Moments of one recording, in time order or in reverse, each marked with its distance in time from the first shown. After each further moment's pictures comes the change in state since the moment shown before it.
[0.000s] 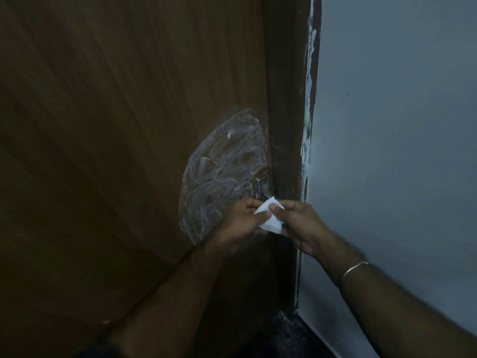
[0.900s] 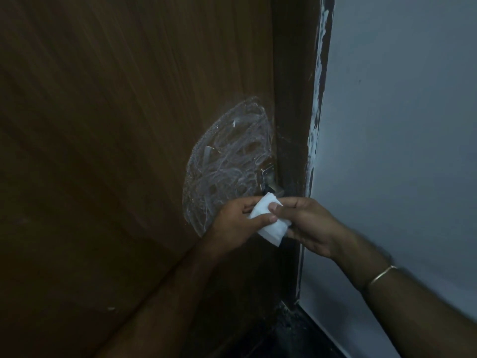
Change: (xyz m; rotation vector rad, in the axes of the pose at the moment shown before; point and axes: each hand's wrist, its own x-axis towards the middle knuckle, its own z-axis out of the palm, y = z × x) left_hand -0.041 0.002 -0.018 0.277 -0.041 0.261; right_hand -0.032 -0.014 0.002 -0.096 -0.217 0.070
